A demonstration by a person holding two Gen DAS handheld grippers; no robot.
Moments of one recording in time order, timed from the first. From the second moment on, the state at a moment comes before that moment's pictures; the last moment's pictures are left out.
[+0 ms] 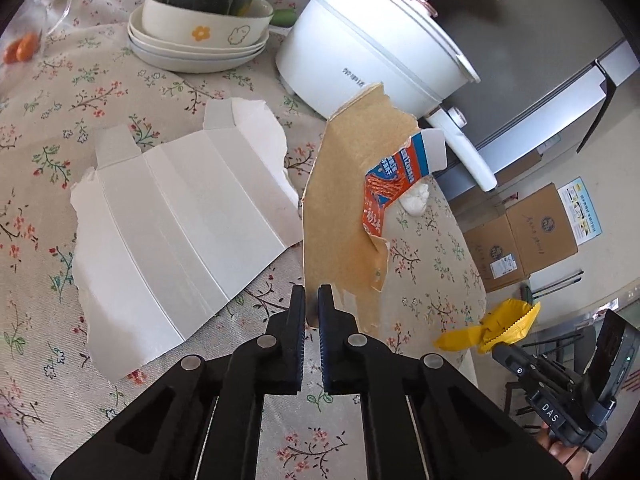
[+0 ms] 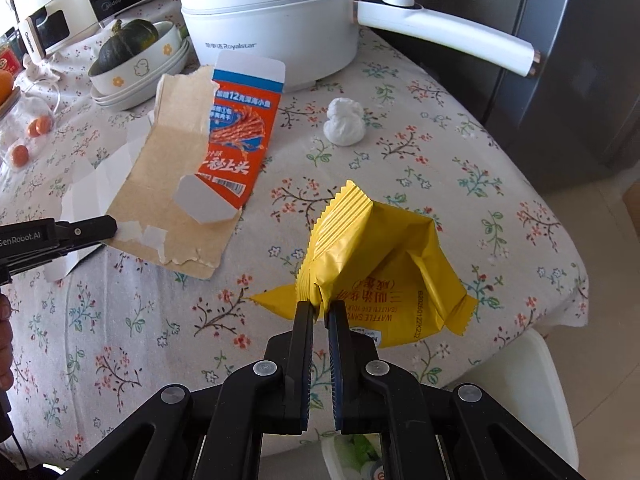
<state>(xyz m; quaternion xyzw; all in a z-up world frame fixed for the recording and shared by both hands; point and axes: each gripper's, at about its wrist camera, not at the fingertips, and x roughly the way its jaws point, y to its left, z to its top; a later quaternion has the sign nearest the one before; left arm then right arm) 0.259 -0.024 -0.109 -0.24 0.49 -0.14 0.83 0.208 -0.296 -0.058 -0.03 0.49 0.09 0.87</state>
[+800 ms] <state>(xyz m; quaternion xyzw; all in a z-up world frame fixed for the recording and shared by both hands) 0.174 -0.041 -0.004 -0.17 0.40 -0.23 0.87 0.136 -0.359 -0.022 -0.01 0.47 0.04 0.88</state>
